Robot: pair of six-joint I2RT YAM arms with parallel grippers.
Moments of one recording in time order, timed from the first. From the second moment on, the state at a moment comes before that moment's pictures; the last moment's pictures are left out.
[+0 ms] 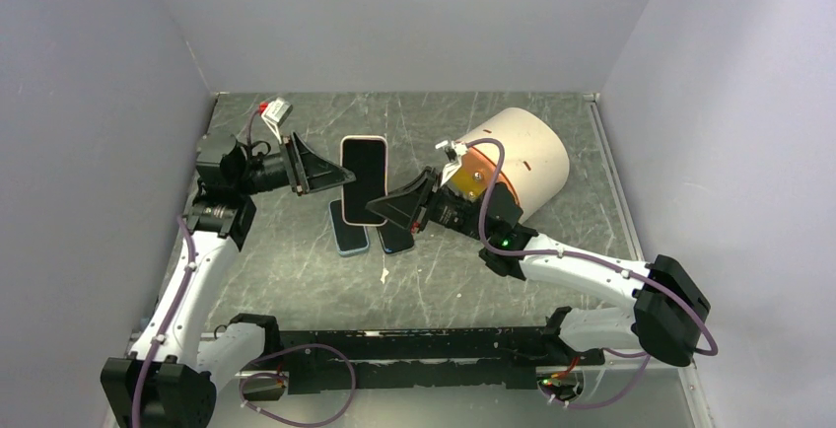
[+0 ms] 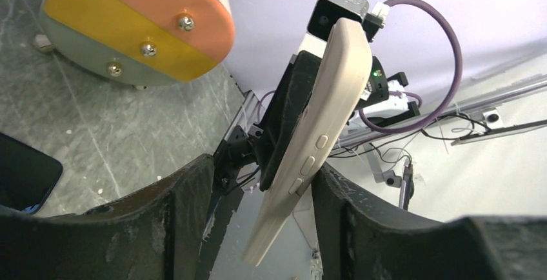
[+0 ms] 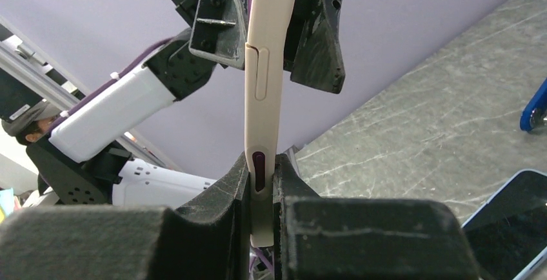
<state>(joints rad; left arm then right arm) -0.10 0.97 0.90 0.05 1.13 -0.96 0.93 1.23 0.72 0.79 -0.32 0.79</state>
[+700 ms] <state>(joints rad) -0.11 0.99 0.76 0.46 1.19 -1.12 0.93 1.28 0.74 0.80 -0.32 0.83</state>
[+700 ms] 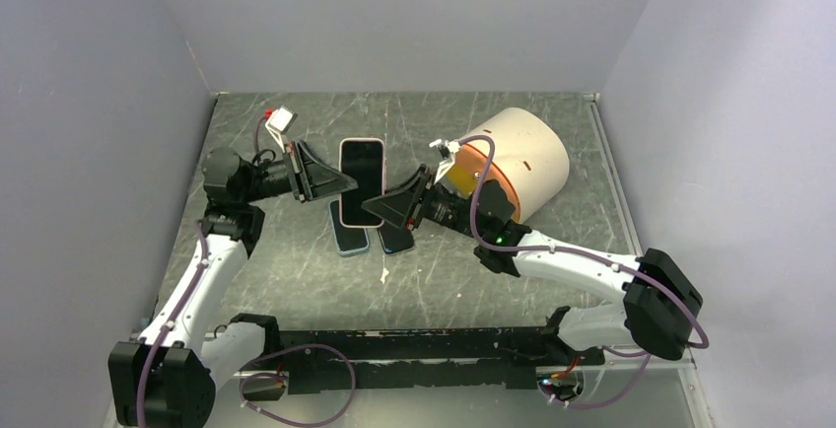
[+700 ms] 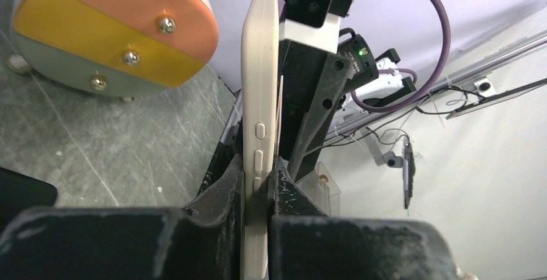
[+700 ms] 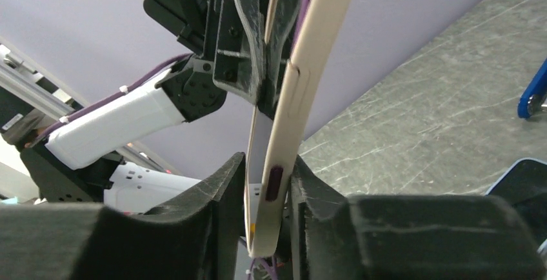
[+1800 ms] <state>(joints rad) -0.20 0.96 0.72 0.33 1.21 -0.89 0.82 1.16 0.78 0.63 -0.28 0.77</state>
